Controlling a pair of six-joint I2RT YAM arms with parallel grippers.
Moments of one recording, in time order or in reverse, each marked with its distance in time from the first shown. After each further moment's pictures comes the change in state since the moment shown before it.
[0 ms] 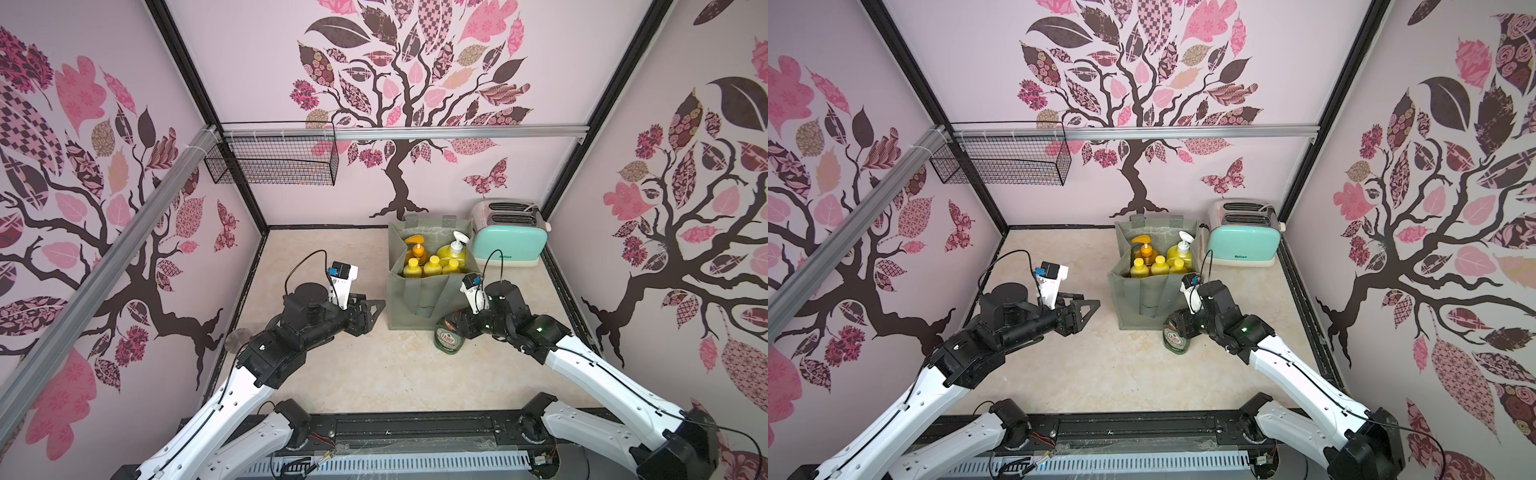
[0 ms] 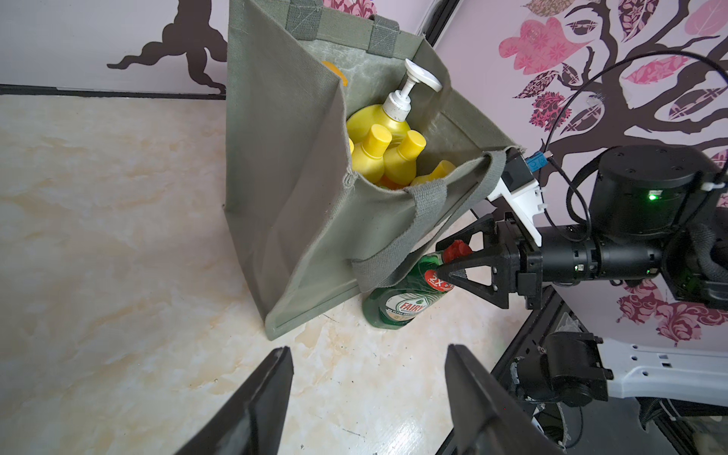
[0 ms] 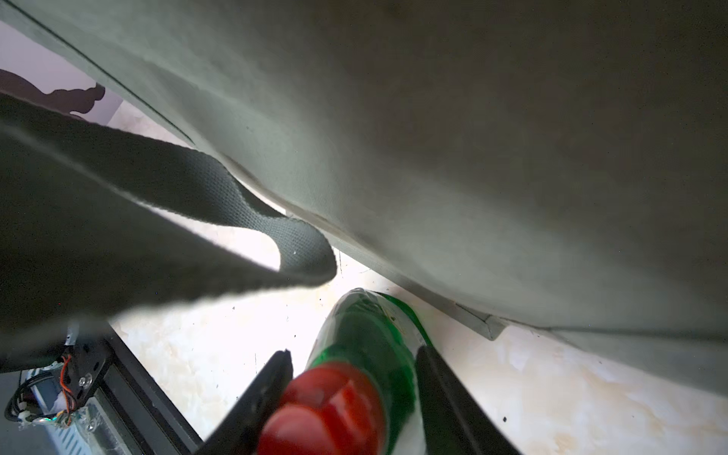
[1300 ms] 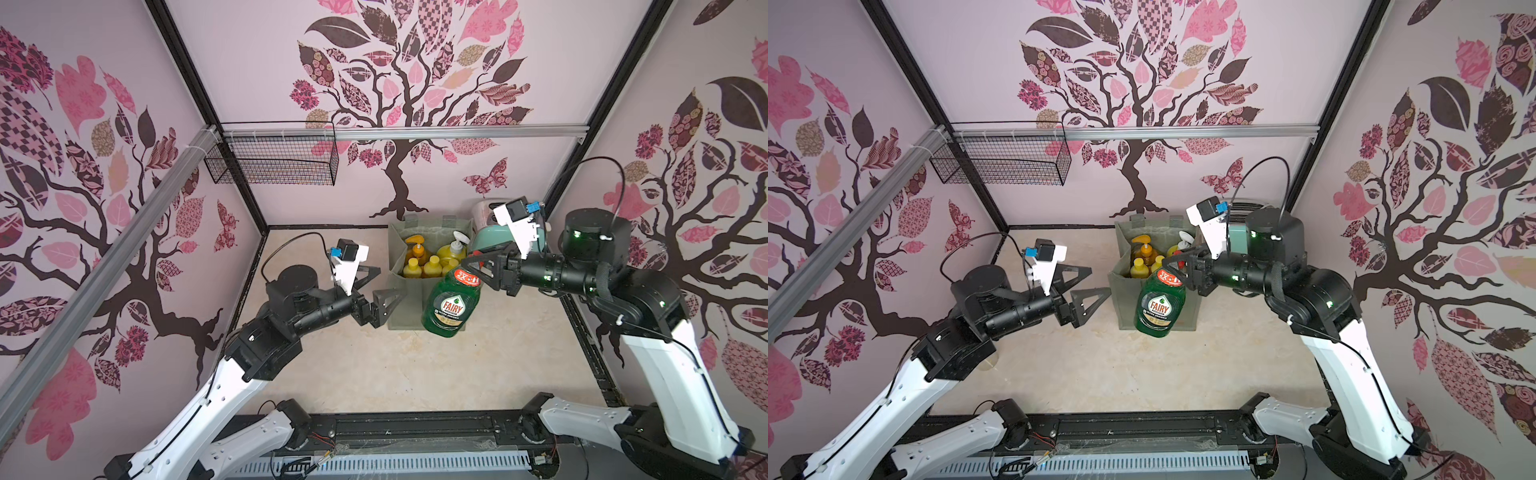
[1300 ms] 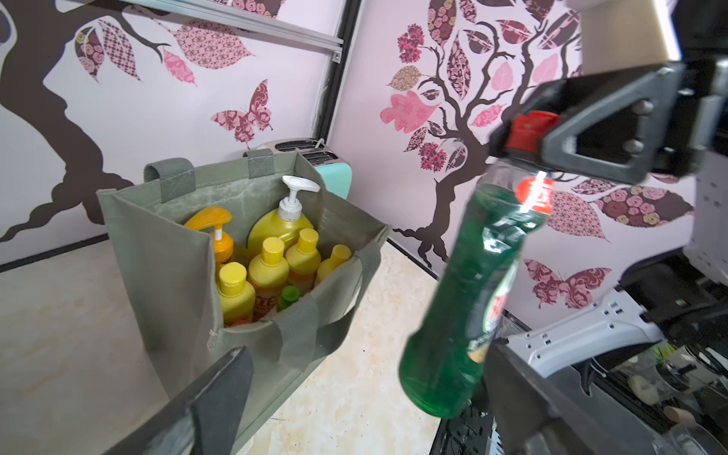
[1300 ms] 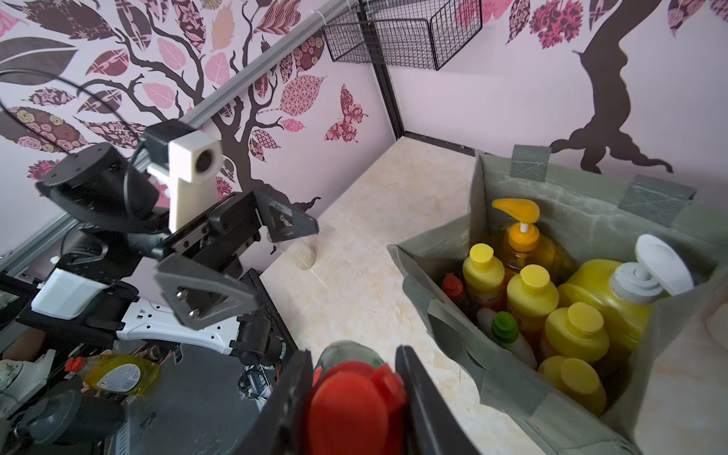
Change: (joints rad) left arm -0.121 0.030 0.176 0.118 0.117 0.135; right arm 0.011 0.203 1.051 -0.525 -0.287 0.009
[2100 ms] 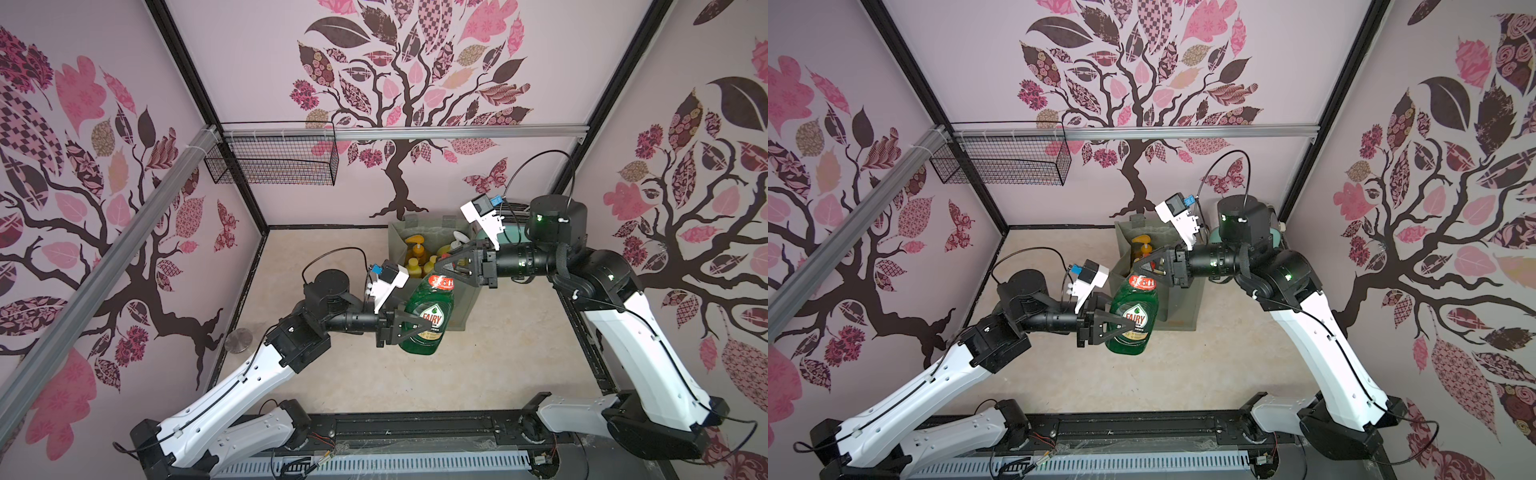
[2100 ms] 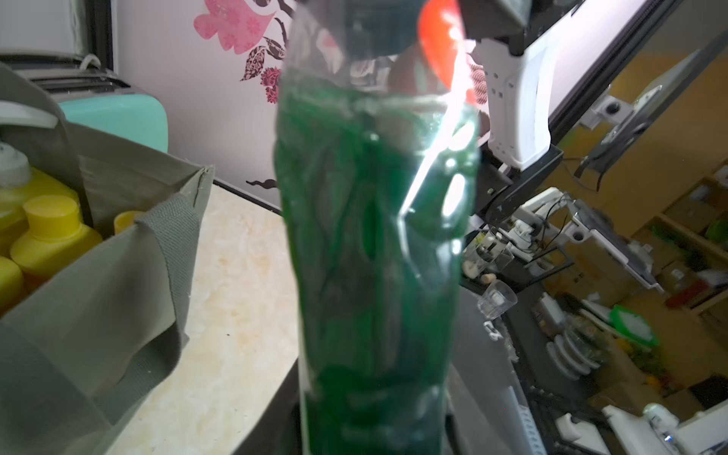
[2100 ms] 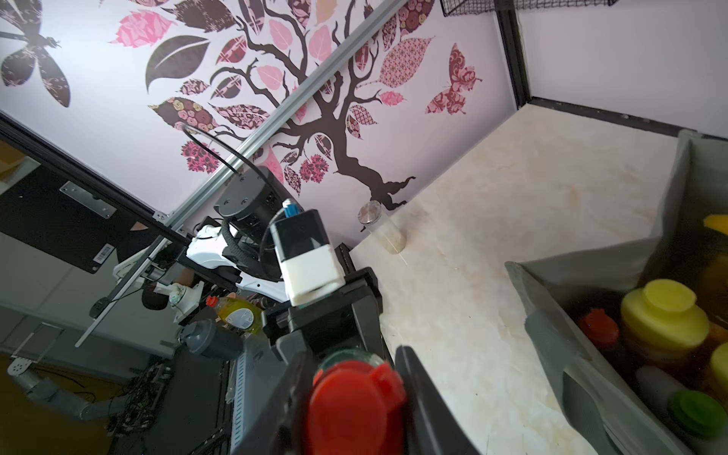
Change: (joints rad) left arm -0.026 0.146 -0.079 0.227 0.475 -0.105; right arm 0.006 0.083 -0.019 0.174 -0.349 0.096
